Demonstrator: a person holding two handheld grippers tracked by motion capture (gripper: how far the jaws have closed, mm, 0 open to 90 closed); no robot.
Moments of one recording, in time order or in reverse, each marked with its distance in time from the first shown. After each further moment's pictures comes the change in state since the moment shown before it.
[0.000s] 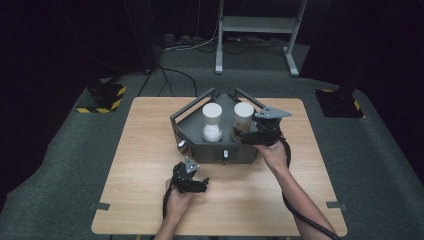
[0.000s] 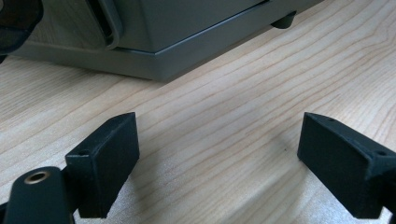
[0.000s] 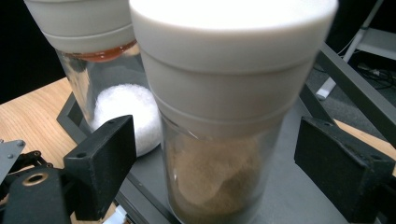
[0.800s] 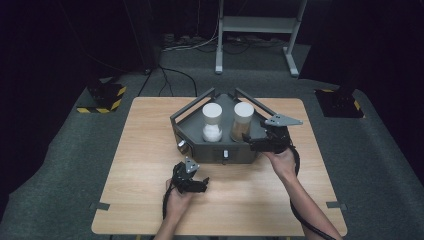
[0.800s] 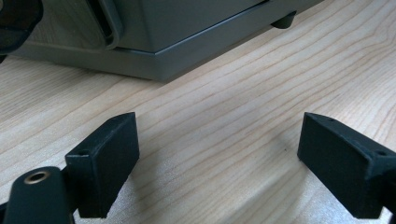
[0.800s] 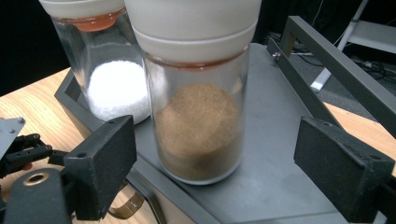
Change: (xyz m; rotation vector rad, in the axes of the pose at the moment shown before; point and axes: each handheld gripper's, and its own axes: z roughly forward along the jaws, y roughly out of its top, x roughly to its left) left arm 0.000 0.000 0.000 0.000 0.000 -0.001; right arm -0.005 -0.022 -0.023 -0.001 -0.019 0.020
